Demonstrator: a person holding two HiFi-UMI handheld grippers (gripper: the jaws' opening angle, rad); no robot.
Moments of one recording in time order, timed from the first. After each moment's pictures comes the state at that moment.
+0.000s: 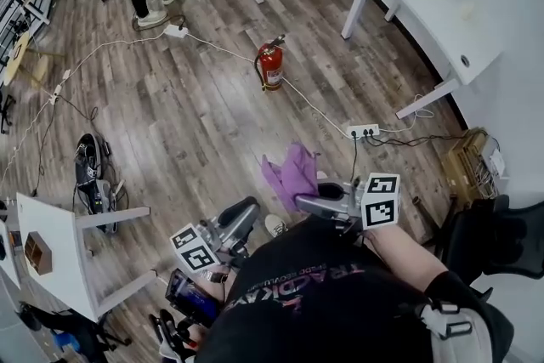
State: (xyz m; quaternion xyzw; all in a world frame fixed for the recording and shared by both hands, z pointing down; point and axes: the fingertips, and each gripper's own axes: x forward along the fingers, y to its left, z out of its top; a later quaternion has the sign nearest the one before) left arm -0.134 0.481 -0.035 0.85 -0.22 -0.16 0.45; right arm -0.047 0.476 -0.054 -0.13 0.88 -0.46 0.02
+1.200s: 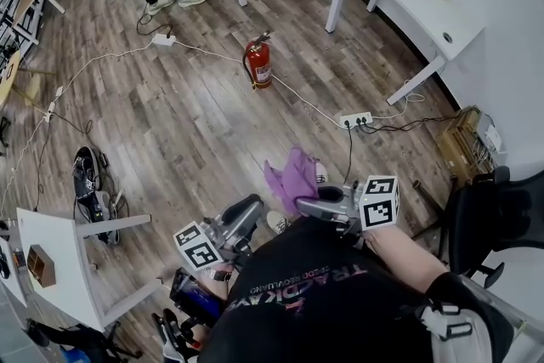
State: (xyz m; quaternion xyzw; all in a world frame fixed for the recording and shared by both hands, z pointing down) left arm -0.128 0.527 -0.030 0.86 -0.18 -0.15 0.45; right arm -0.047 0.542 -0.037 -0.17 0.87 -0.47 0.02
